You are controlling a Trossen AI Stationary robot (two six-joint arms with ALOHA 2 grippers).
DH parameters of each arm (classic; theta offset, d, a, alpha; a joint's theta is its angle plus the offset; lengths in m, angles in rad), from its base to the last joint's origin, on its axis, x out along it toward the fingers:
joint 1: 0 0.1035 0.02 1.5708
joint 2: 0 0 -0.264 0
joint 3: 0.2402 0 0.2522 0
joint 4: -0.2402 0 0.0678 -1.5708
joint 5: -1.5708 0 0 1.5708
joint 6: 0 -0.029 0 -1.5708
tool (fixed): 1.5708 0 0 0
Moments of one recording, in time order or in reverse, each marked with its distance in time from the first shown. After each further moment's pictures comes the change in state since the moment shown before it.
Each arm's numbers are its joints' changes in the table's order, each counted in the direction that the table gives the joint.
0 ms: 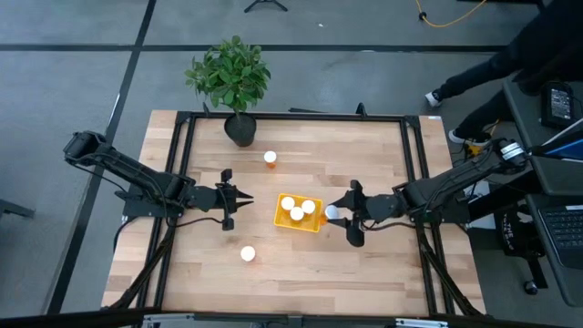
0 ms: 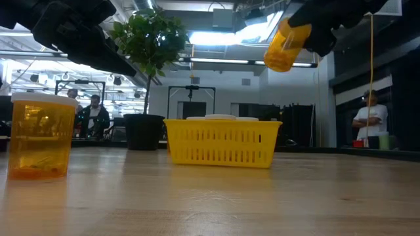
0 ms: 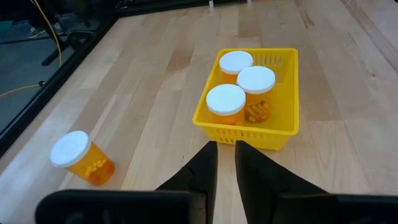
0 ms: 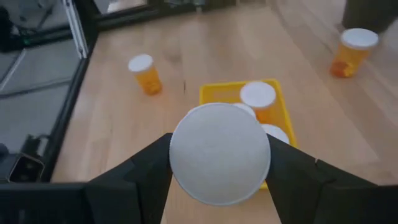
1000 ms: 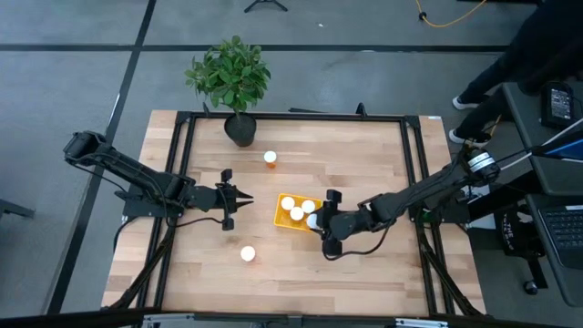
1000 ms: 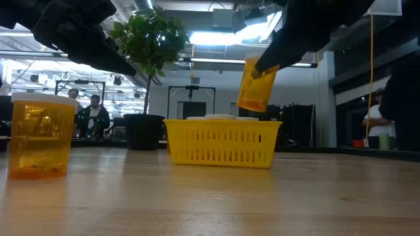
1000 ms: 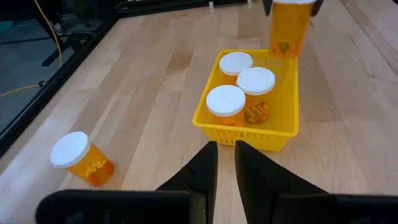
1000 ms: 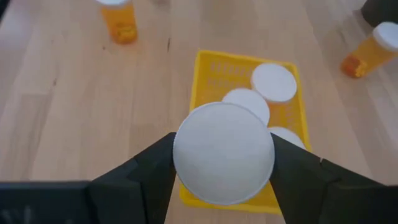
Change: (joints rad) left arm 0.000 0.000 0.000 0.004 0.000 0.000; right arm -0.002 -0.370 0.246 -0.130 -0.054 0.167
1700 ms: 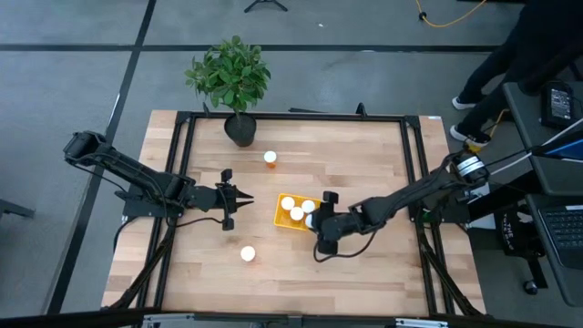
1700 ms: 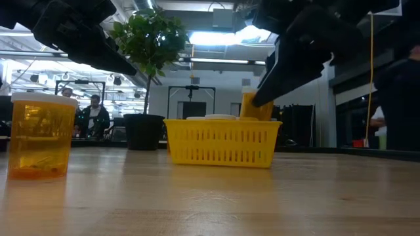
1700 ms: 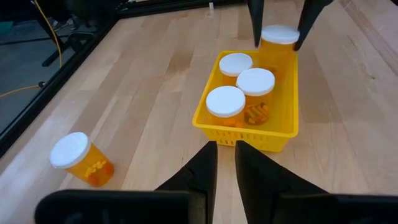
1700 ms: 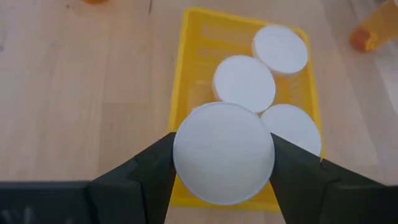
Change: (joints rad) left arm 0.000 0.000 0.000 0.002 0.000 0.000; right arm -0.023 -0.102 -0.001 0.006 -0.010 0.004
